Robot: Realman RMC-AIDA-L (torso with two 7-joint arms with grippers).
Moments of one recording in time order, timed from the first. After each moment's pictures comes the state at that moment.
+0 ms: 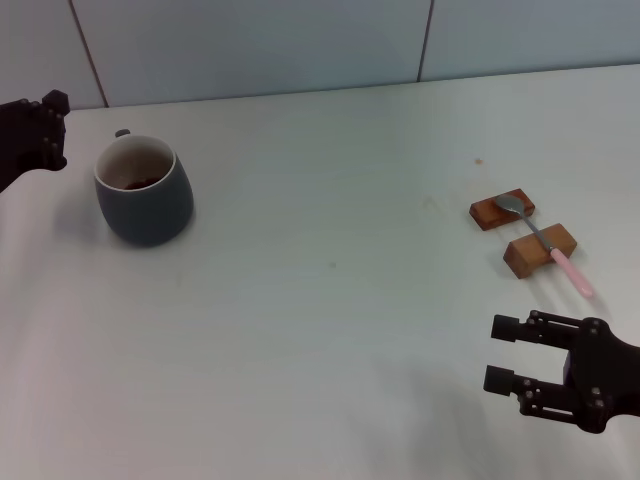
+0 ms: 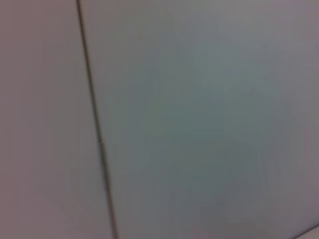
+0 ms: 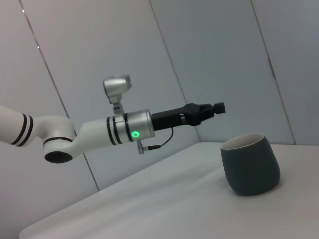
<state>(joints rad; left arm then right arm) -0.61 -2.07 0.46 0.38 1.57 1.02 -0.72 0.32 2.03 -0.32 -0.43 -2.19 -1.86 1.04</state>
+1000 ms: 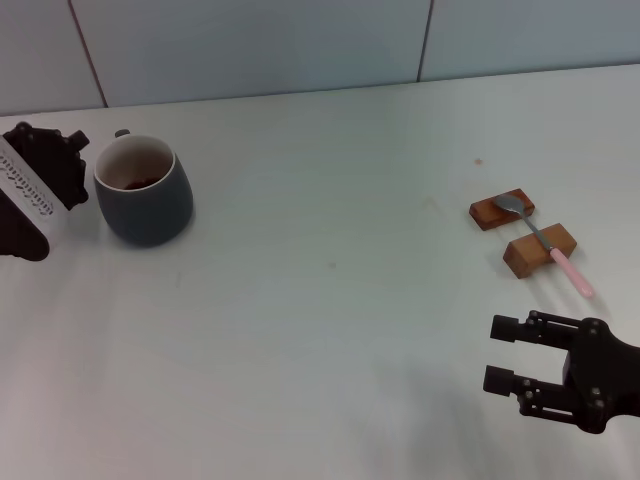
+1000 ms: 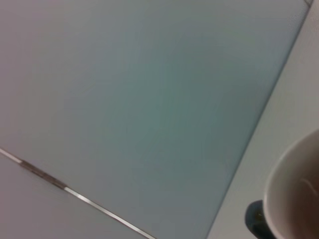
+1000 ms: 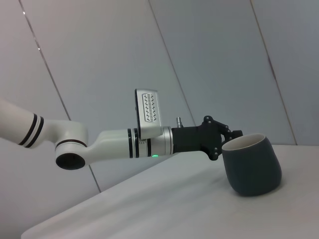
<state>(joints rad) -0.70 -2.08 0.47 0.20 1.44 0.74 0.23 0.32 2.03 -0.32 -0.43 -2.19 -1.86 1.04</state>
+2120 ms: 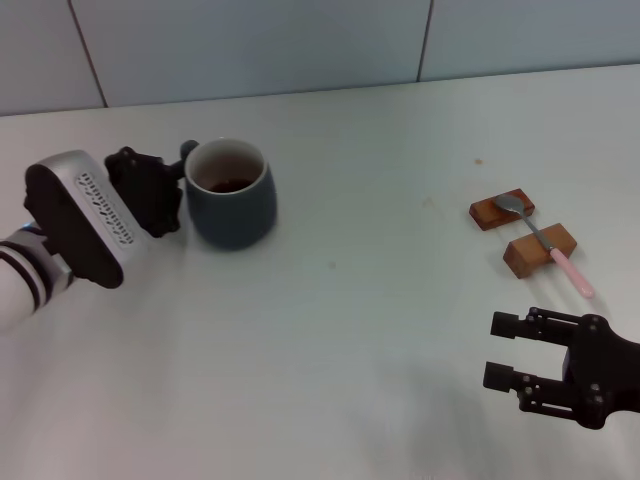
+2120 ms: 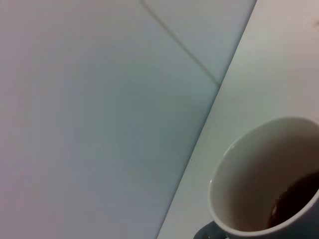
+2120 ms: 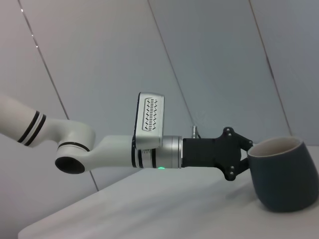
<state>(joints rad) -0.77 -2.08 0.58 0.04 1.44 0.80 0.22 0.32 2.03 -0.32 -0.43 -2.19 -1.86 1.04</state>
